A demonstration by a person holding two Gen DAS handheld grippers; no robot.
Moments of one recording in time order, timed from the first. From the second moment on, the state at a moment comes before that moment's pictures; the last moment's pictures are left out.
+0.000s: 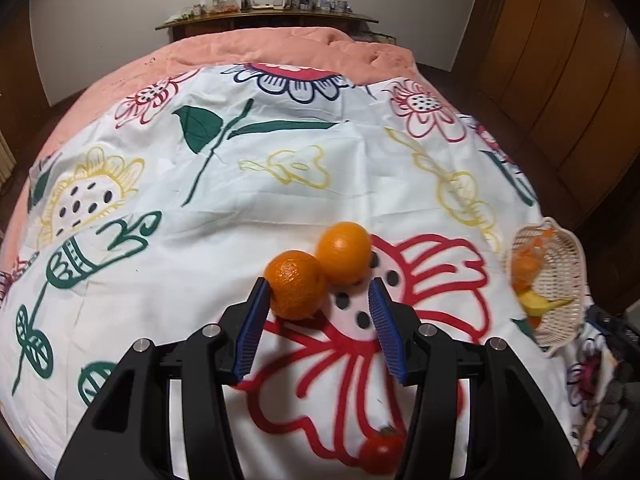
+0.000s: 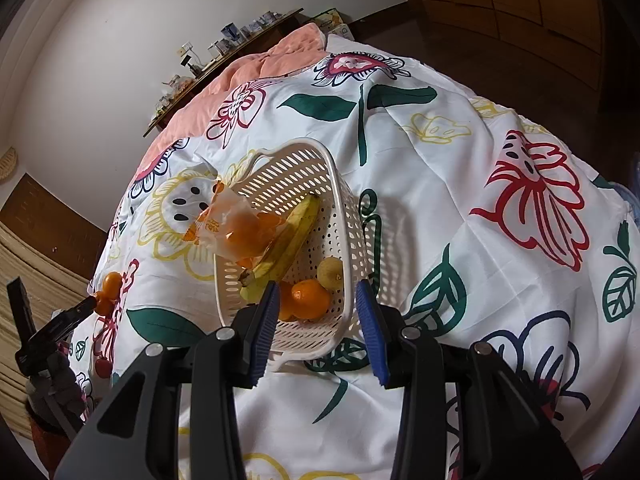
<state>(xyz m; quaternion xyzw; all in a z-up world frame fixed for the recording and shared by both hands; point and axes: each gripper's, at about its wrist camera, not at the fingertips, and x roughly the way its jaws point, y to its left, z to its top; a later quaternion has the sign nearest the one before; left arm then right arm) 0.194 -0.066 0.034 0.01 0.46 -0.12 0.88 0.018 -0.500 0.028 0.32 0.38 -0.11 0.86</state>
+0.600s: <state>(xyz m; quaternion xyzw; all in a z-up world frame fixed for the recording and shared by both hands) 0.211 -0.053 0.014 0.01 0.46 -0.14 0.88 0.020 -0.492 0.029 0.31 0.38 -0.10 0.86</state>
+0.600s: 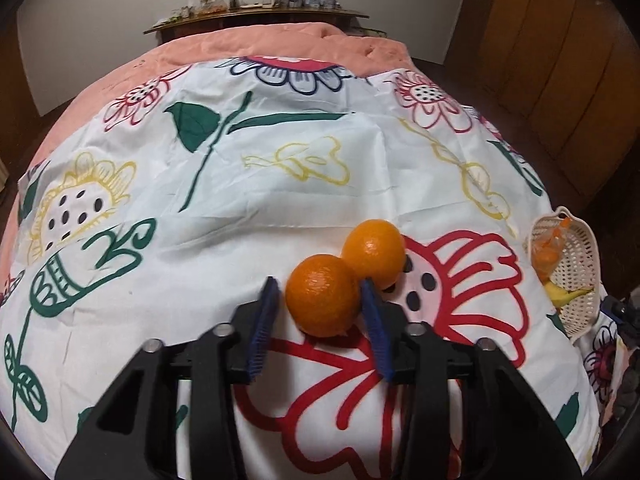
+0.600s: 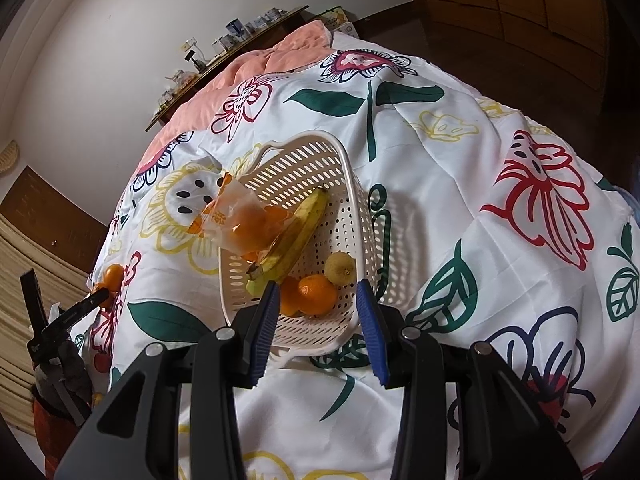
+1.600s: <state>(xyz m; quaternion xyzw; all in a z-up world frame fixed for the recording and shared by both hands) 0.151 -0.196 0.076 0.08 0.41 -0.26 0.87 0.012 -0.512 0.024 0.33 0.37 -0.11 0.86</state>
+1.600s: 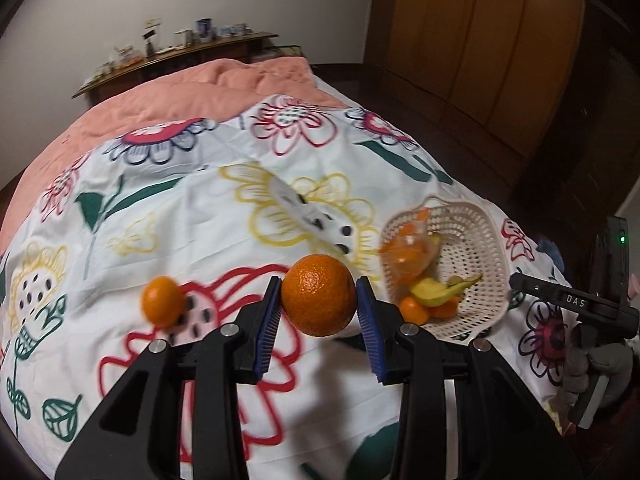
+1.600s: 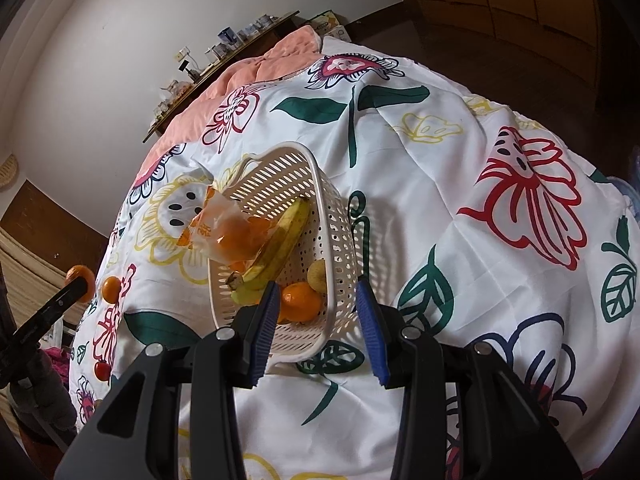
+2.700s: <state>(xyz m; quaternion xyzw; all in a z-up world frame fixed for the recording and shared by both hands) 0.145 -0.338 0.038 0.14 0.44 -0.34 0.82 0.009 -0.493 0.035 0.21 0.36 -0.15 0.90</state>
